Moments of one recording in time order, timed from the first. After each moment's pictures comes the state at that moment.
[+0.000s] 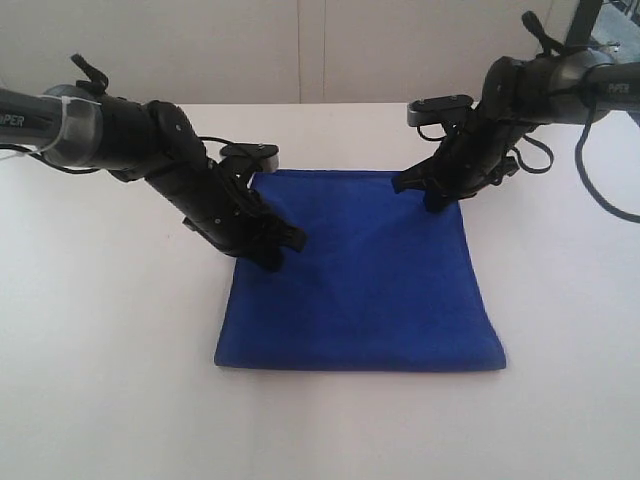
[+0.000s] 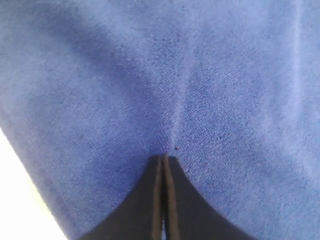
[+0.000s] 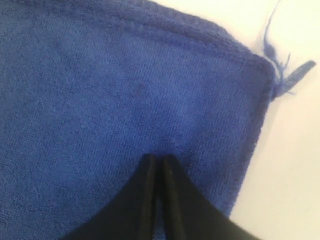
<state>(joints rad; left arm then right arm) -0.49 2.09 -1.39 -0.60 0.63 0.49 0.18 2.27 -1.66 0.18 0.70 -0.24</state>
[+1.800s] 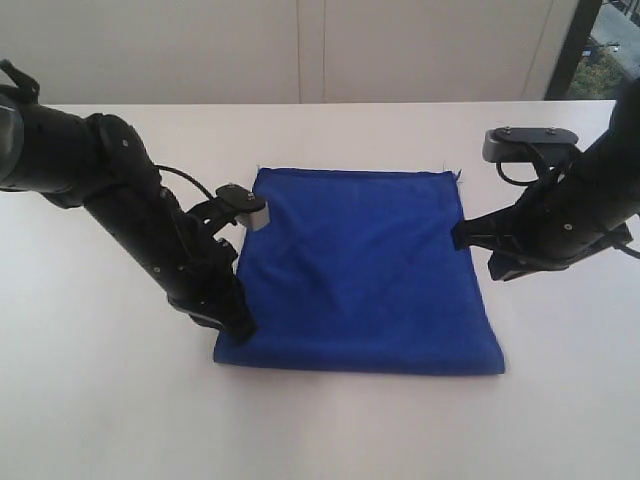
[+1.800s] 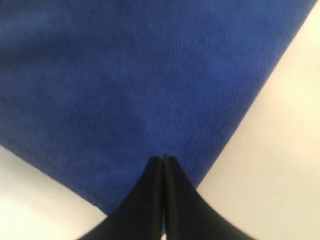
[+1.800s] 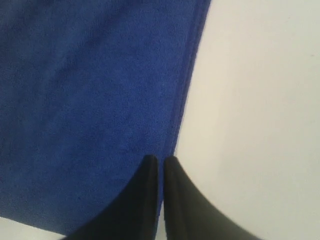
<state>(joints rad) -0.49 1.87 -1.09 -0.67 0.80 0.93 0.18 1.62 -0.94 0.25 0.64 -0.13</state>
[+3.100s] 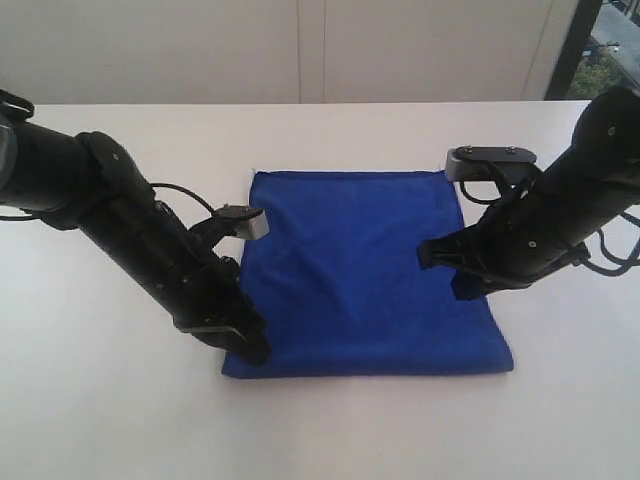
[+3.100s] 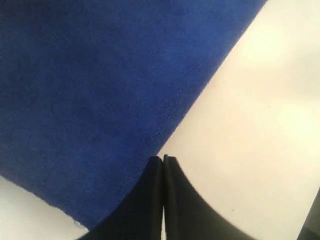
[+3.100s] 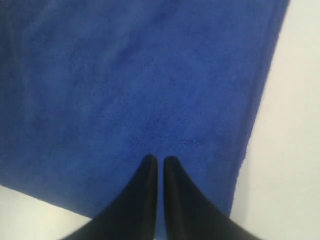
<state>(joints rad) -0.49 1.85 -1.03 -0.86 0.88 0.91 0.26 1.65 -0.92 0.35 0.64 -0.20</state>
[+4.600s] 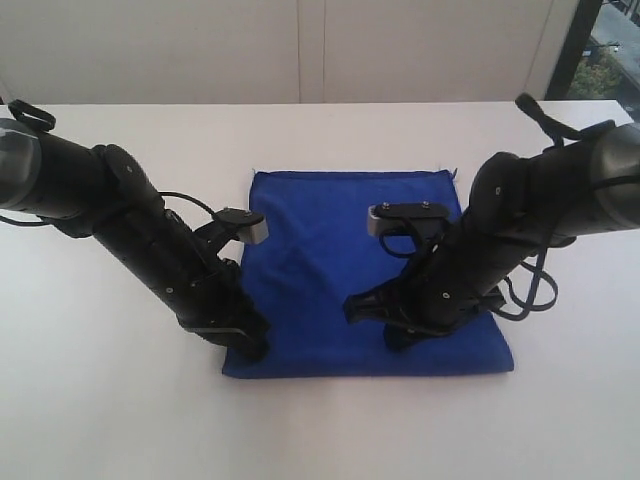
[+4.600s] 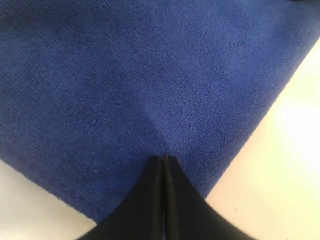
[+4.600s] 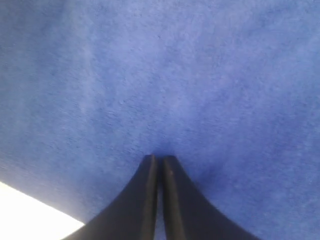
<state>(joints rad) -0.49 1.93 -1.05 -0.83 0.78 0.91 0.46 1.82 -0.92 0.48 0.54 -0.20</state>
